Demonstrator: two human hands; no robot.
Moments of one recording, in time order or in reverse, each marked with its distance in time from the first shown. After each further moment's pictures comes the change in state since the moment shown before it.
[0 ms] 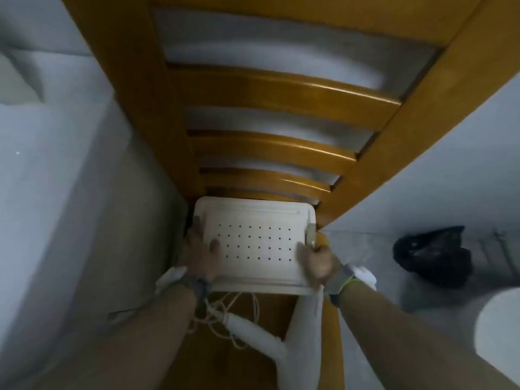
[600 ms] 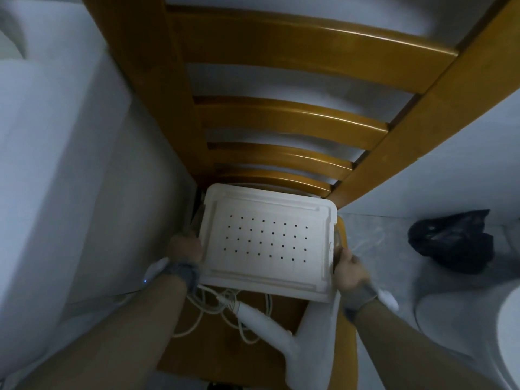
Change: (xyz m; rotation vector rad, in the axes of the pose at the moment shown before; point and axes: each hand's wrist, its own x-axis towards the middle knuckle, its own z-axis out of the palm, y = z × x) left_hand 0.017 -0.036 -0.015 -0.004 -0.010 -0.323; right_hand -0.006 0.057 0.016 -0.085 0.188 0.174
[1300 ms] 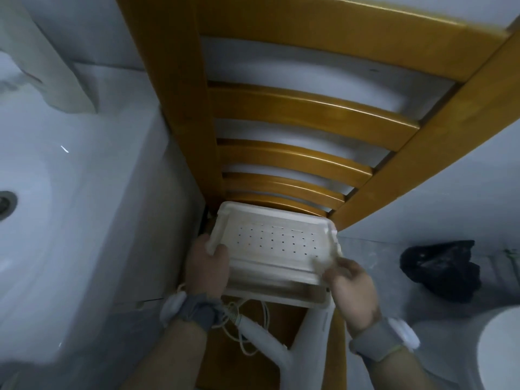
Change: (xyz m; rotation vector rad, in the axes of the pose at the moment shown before) left_hand -0.094 0.026 -0.046 -0.544 -0.040 0.235; right_hand -0.071 -0.047 -0.071 0.183 -0.107 -0.178
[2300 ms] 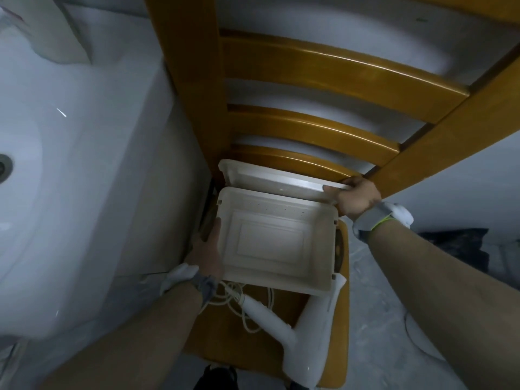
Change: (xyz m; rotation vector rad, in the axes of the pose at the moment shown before) left_hand 0.038 -0.077 0.009 0.774 -0.248 0.011; right_hand 0.086 -0.100 0.007 -0.090 0.008 -0.027
